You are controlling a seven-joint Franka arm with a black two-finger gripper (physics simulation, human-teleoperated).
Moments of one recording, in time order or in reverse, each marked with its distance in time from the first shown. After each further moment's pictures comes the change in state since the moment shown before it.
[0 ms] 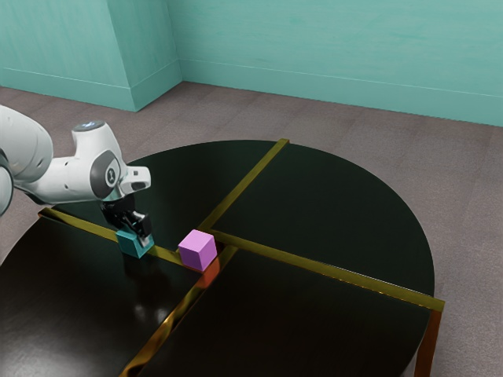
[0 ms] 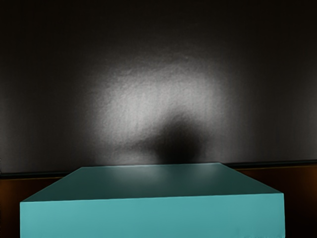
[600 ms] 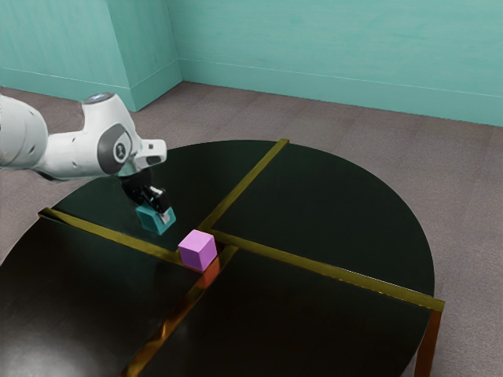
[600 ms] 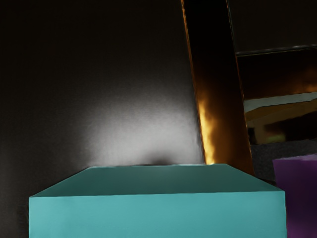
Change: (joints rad) arm 0.000 -0.091 -0.098 0.058 0.010 -0.058 -0.016
